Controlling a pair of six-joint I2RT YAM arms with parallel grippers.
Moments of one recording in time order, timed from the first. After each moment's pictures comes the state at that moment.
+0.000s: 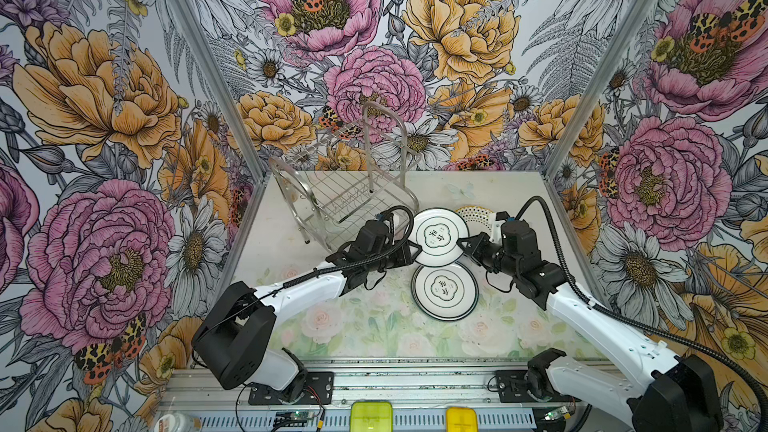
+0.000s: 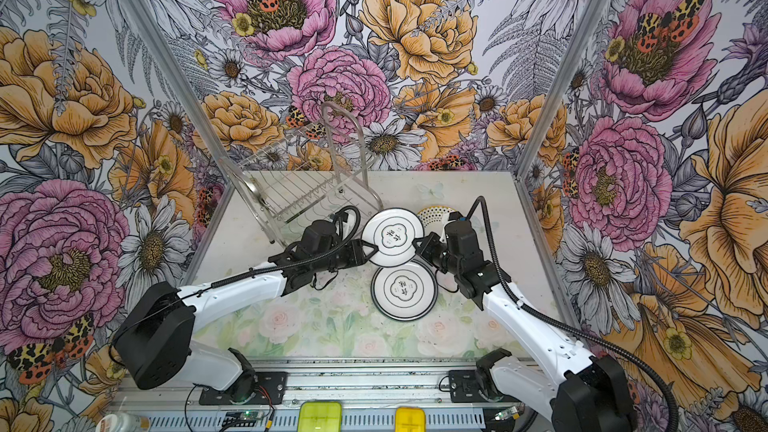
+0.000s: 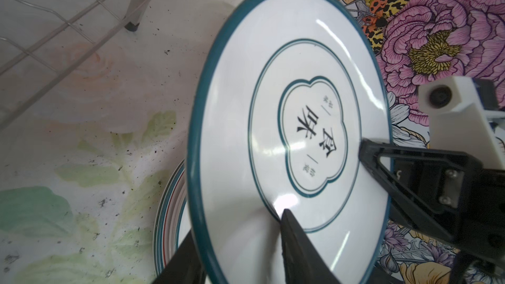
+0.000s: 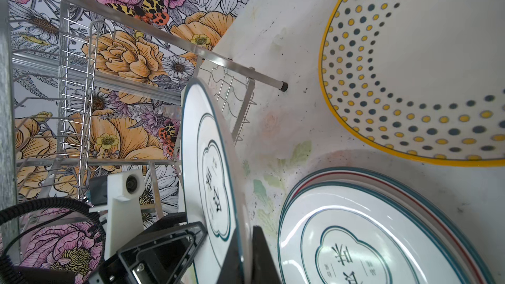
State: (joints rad) left arm -0.71 1.46 0.85 0.05 0.26 -0.83; right arm 0.41 1.06 0.72 -0.19 -0.26 0.99
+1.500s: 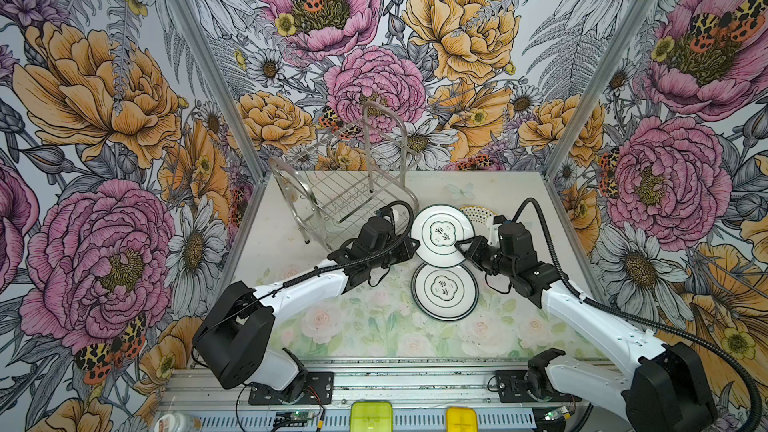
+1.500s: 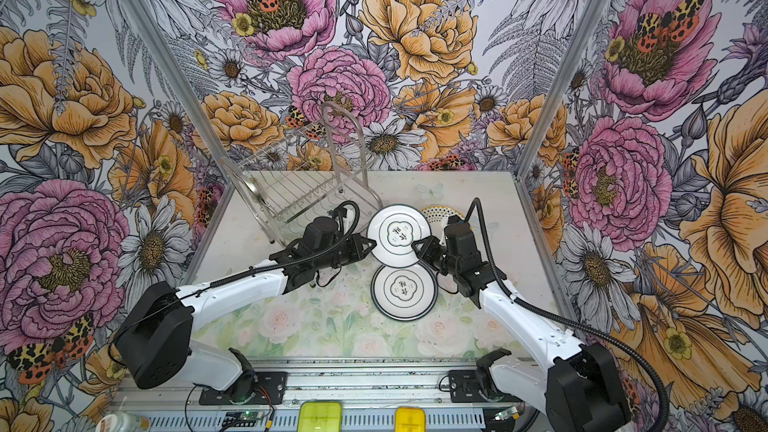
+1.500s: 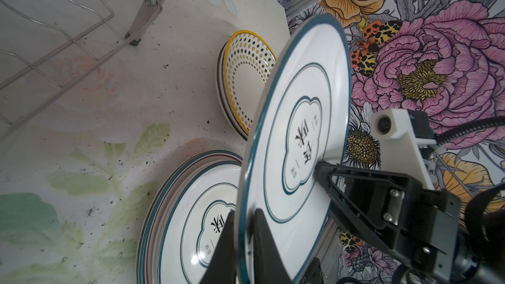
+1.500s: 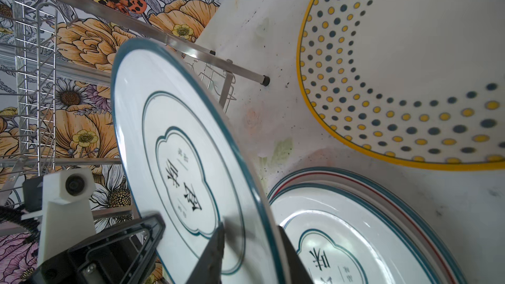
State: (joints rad) left arm -0.74 1.46 0.89 0.03 0.20 -0.90; right arm 0.38 1.11 0.68 -0.16 -0.29 0.95
